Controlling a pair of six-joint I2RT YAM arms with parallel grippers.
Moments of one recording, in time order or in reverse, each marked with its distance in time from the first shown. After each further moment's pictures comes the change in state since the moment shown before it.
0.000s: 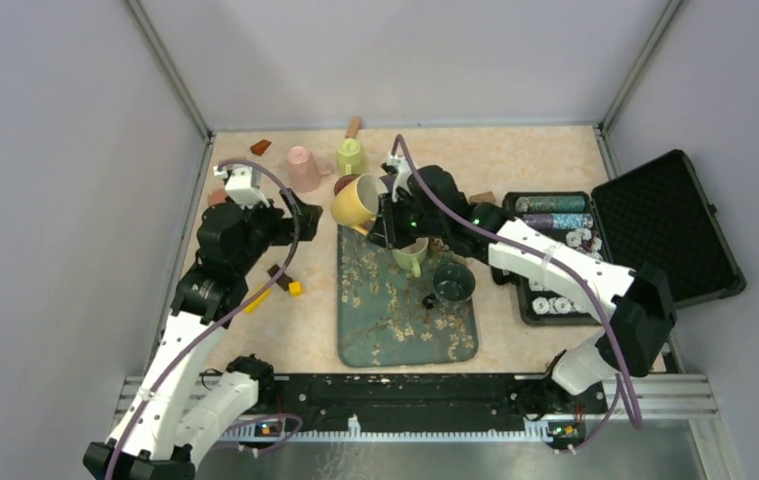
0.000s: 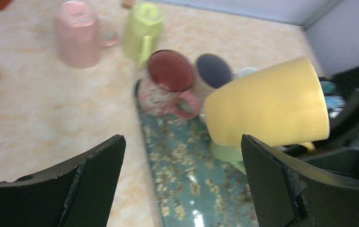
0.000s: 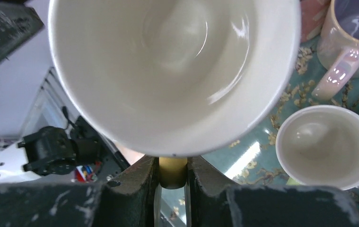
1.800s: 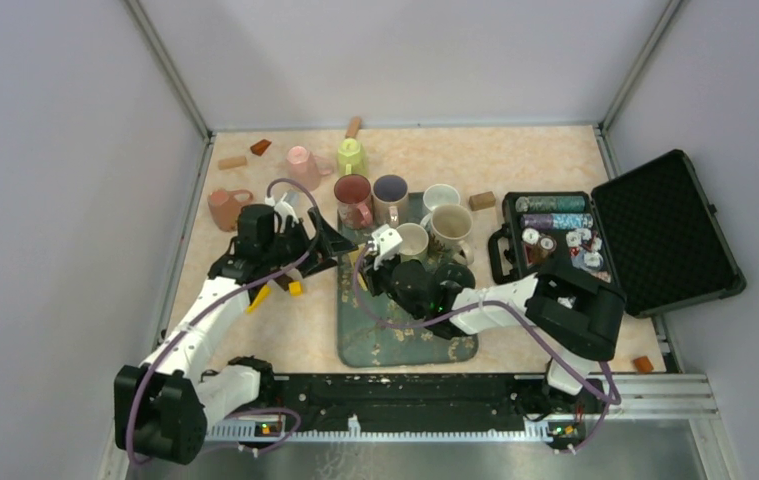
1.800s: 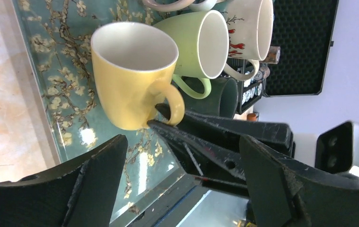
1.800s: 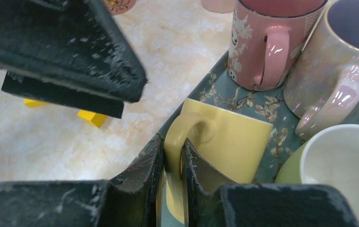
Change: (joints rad) left arm 0.078 0.240 -0.193 0.029 0.480 -0.389; right arm 0.267 0.210 -0.542 1.095 0.550 -0.316
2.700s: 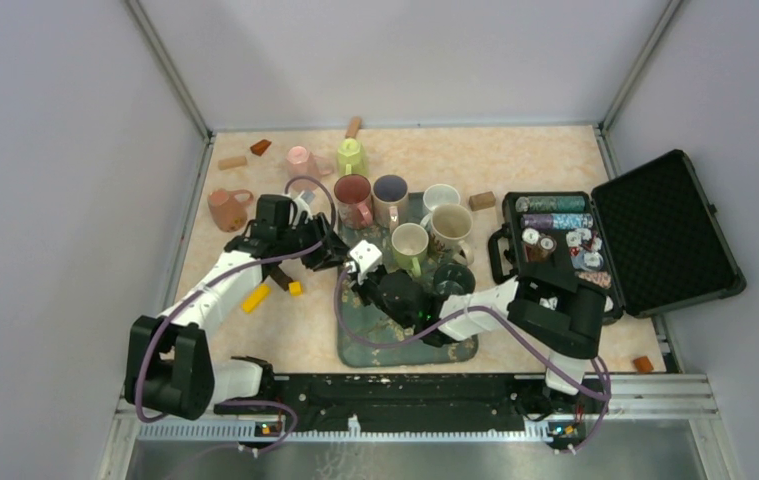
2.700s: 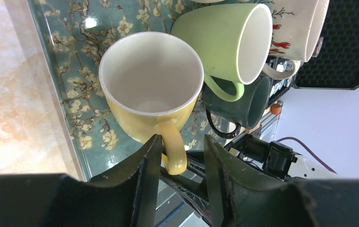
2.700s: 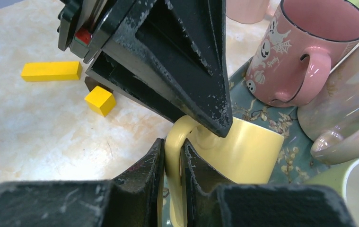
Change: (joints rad) left arm -0.035 0.223 0.094 -0.059 -0.003 0.086; right arm 0.076 0.087 0.036 0.053 0.015 -0.183
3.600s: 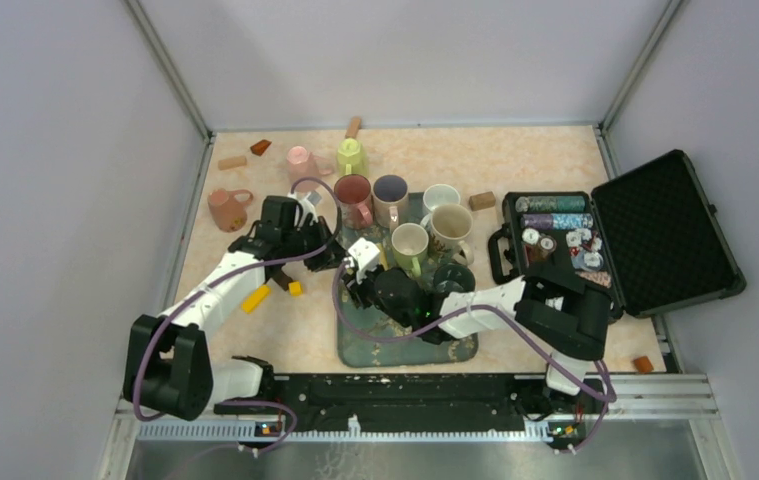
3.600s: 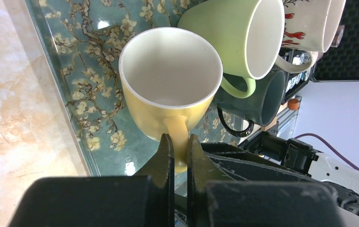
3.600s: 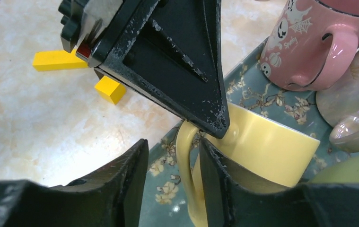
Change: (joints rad) left arm -0.031 0.008 -0.001 -0.013 -0.038 0.057; right arm 0.000 -0.012 0.035 -0.133 -0.024 0.079
